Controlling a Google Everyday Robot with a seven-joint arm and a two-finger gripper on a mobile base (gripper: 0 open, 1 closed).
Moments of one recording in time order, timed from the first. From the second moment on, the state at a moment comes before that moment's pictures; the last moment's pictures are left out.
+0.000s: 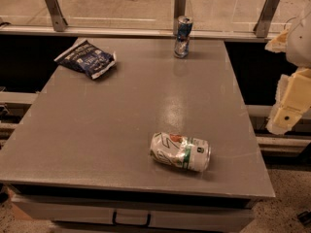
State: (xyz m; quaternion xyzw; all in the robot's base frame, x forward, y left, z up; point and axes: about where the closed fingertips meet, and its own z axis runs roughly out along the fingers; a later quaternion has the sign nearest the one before) arm 0.438 -0.217 0.976 -0.60 0.78 -0.03 0.16
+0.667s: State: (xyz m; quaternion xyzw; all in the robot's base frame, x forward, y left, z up) arm 0.445 -0.215 0.977 -0.60 0.78 -0.03 0.17
